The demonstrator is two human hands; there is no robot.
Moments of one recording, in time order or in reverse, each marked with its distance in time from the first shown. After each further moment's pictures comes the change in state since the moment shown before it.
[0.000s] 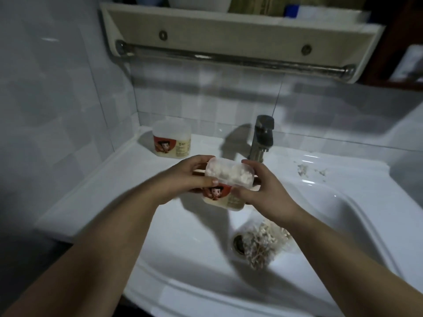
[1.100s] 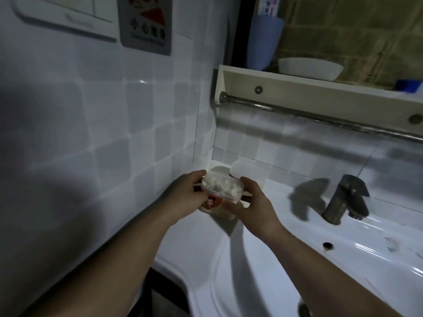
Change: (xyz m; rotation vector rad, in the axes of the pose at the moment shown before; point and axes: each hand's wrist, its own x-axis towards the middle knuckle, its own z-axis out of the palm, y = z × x) left_hand -0.068 -0.012 -0.144 0.304 0.566 -0.078; right_hand 0.096 -0.074 0.168 -0.038 -0.067 -0.154
